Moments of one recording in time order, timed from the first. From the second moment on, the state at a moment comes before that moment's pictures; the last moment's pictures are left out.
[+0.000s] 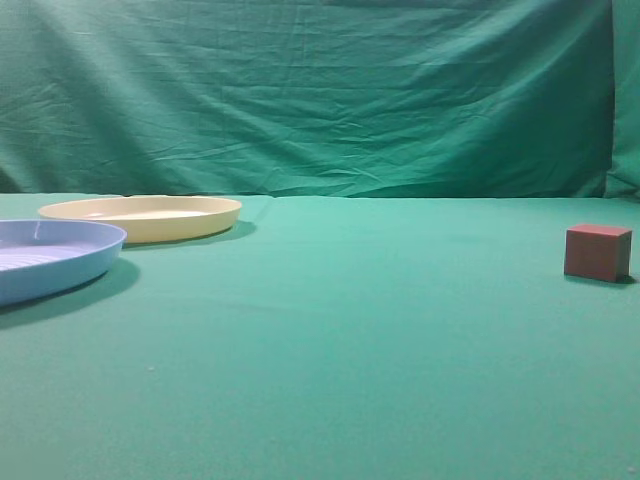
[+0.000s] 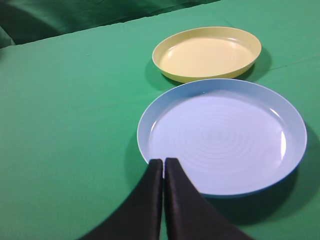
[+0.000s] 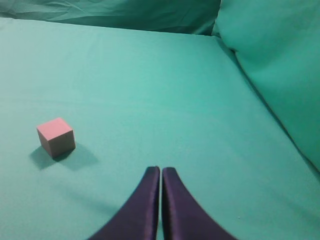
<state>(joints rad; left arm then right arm) -0.19 -0.01 0.02 0.18 0.36 -0.07 0.03 -0.01 0.03 -0.05 0.38 -0.03</state>
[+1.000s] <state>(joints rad) -0.19 -0.01 0.02 0.18 0.36 -0.07 0.03 -0.01 0.03 0.05 0.14 0.01</state>
